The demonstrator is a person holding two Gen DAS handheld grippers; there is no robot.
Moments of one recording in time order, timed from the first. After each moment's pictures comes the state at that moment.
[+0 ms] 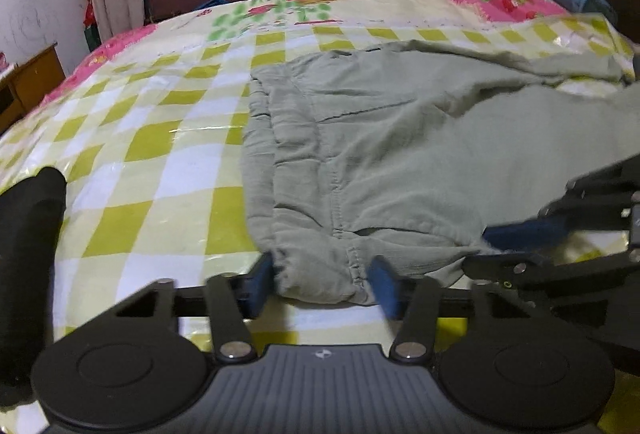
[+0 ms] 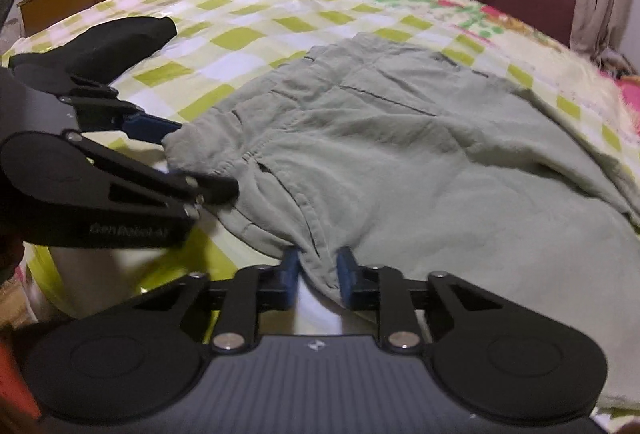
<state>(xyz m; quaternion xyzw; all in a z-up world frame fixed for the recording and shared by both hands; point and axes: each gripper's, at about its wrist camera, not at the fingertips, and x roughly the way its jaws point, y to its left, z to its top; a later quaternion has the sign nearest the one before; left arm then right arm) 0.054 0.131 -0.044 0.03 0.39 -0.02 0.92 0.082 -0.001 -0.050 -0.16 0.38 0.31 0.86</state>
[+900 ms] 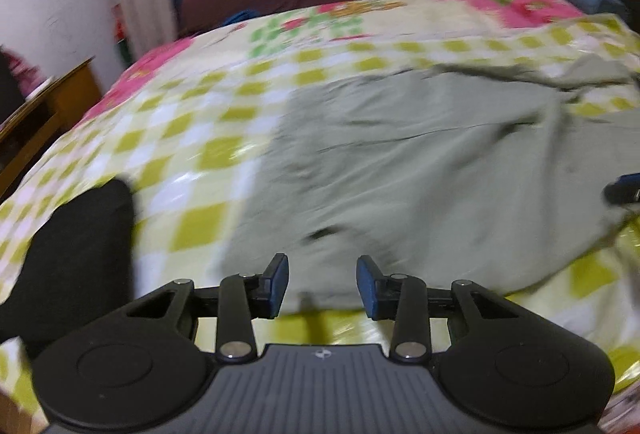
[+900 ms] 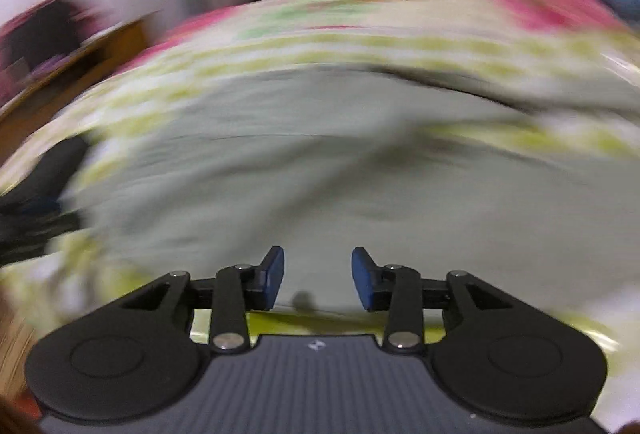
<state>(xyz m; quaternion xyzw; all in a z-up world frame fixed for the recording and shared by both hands) 0.016 0.121 0.005 0.09 0.38 0.02 0.92 0.073 -0.170 -0.014 0.04 0.39 0.15 0.91</state>
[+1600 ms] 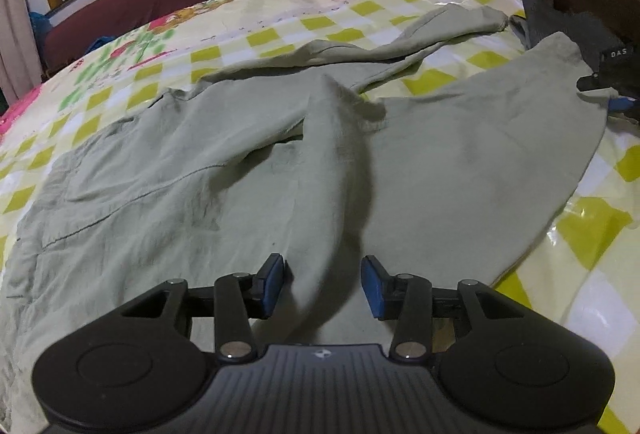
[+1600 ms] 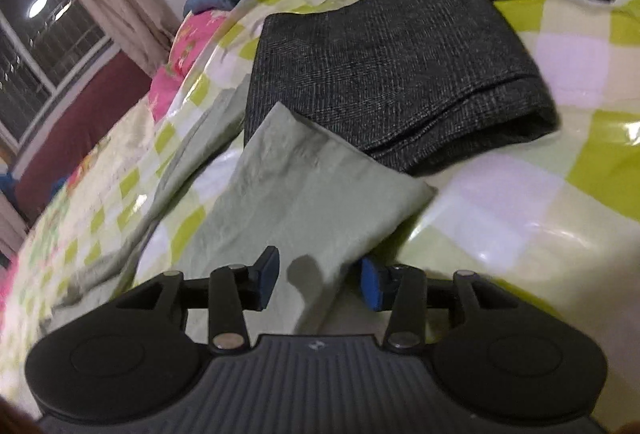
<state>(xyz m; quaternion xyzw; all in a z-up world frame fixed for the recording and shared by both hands) 0.096 -0.064 -0.038 0.12 0.40 -0.14 0.90 0.120 -0.446 -0.052 0.33 0.31 -0.17 0.88</state>
